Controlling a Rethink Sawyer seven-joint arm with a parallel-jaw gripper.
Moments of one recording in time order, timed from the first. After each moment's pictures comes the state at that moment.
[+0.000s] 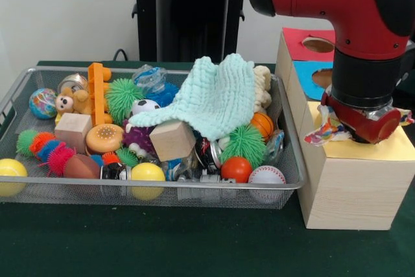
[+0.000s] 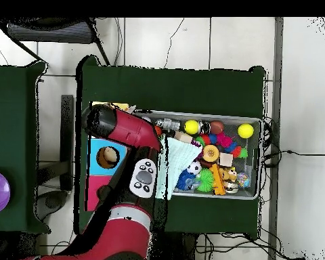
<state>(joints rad) 0.18 -0.31 -0.24 1.33 0.58 0.55 2.45</state>
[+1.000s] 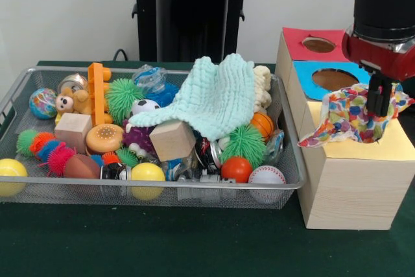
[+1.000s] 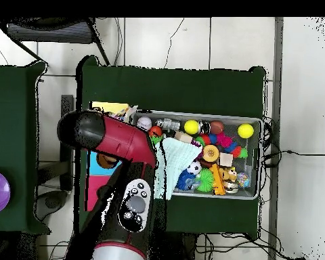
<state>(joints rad) 0.21 -0.50 -0.25 1.47 0.57 0.59 2.45</state>
